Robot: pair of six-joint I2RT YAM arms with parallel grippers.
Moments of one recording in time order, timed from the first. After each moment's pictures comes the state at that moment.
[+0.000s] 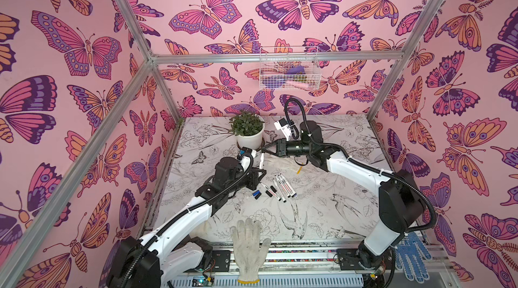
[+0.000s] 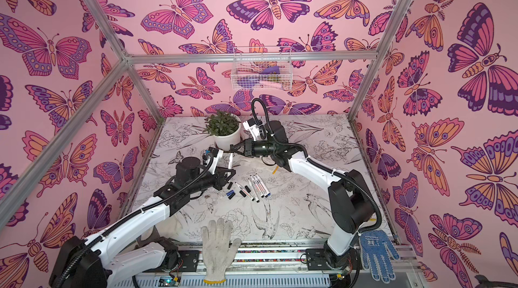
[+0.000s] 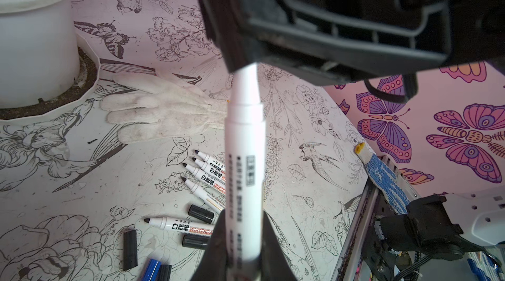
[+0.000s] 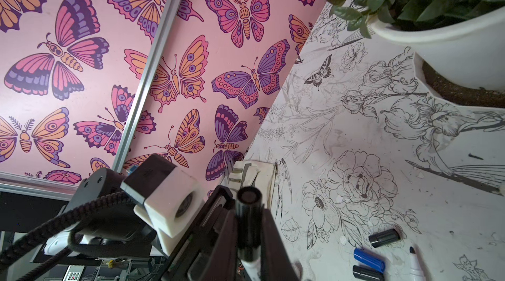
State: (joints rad) left arm -0.51 1.09 0.64 0.00 0.40 -0.35; right arm 0.60 1.71 1.26 0.15 -0.82 0.80
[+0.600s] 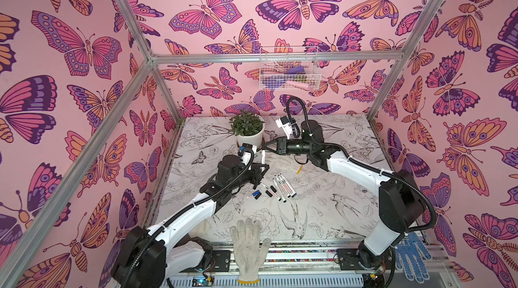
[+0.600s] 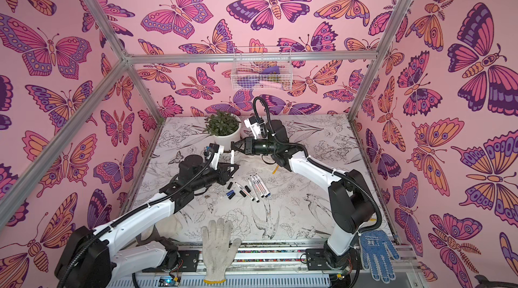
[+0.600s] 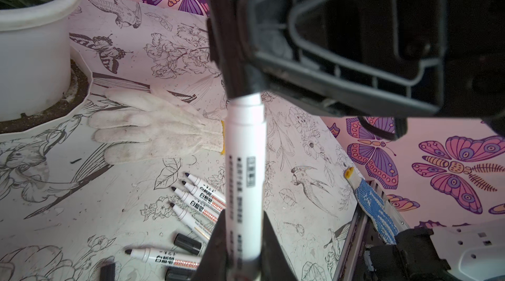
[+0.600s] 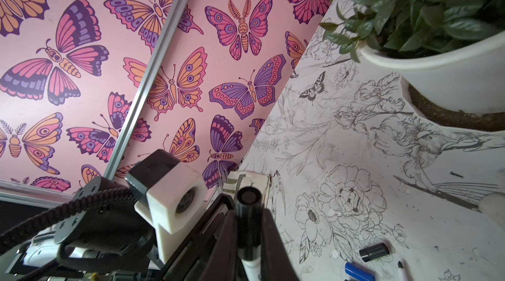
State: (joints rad) left arm -0.52 1.18 0.66 0.17 0.38 -0.48; right arm 0.59 1.71 1.26 0.19 -0.77 0.79
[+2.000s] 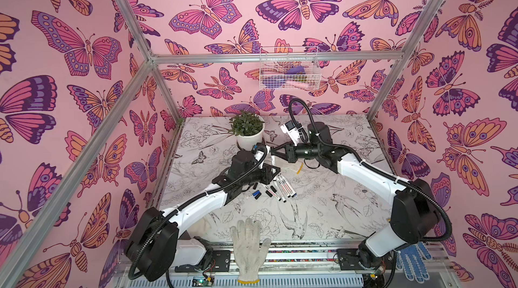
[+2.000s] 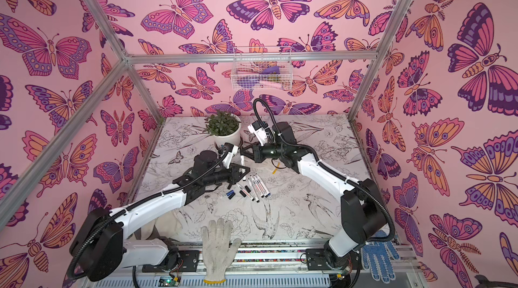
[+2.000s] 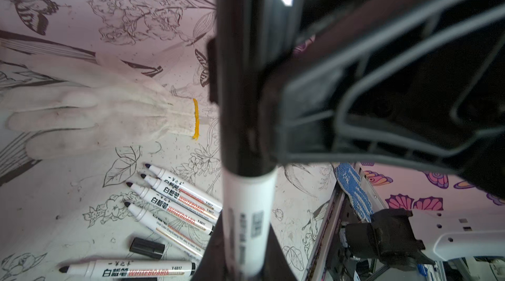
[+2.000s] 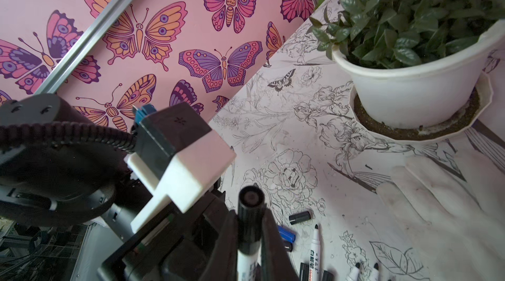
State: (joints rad) left arm -0.60 1.32 0.77 0.10 0.42 -0.49; right arm 0.56 1.58 1.19 -0.07 -0.75 0.31
